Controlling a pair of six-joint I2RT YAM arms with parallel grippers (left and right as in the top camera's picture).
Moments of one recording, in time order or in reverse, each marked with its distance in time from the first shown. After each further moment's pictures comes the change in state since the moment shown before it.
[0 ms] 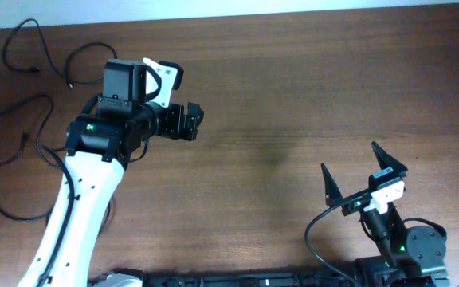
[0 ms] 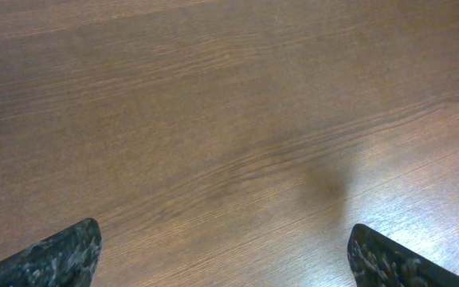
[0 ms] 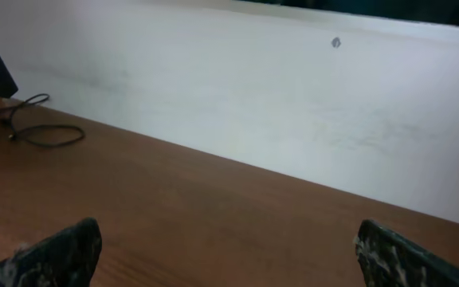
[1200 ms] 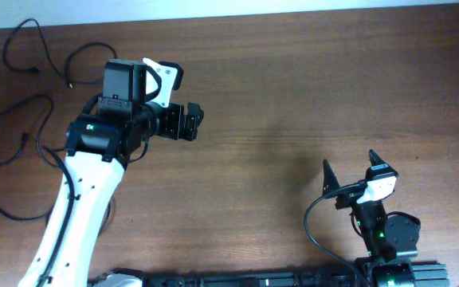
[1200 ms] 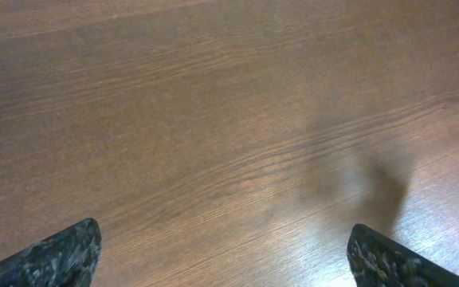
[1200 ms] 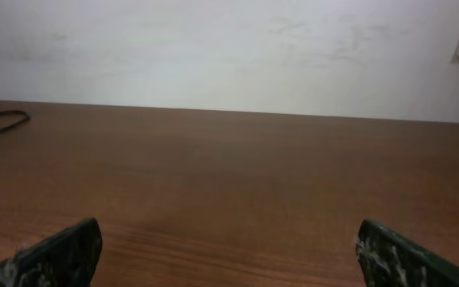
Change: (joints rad) left arm 0.000 0.000 0.000 0.000 0.000 0.000; right arm -0.058 -0.058 -0.277 0.118 0.097 0.141
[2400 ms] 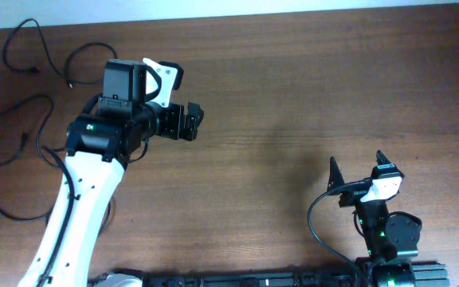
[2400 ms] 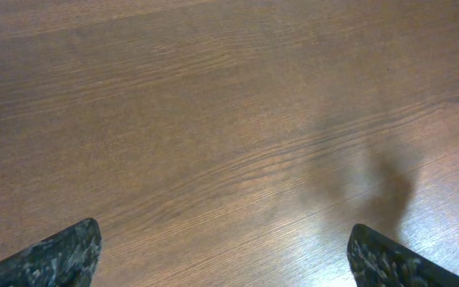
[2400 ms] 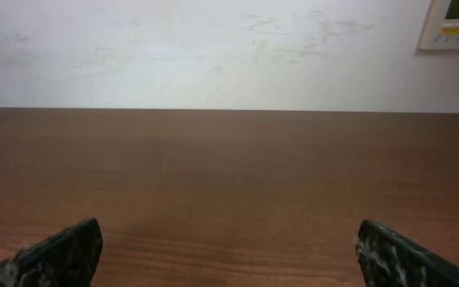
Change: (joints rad) left arm 0.000 0.000 0.000 0.000 0.000 0.000; right arm -0.018 0.000 0.000 -0.008 0.057 0.005
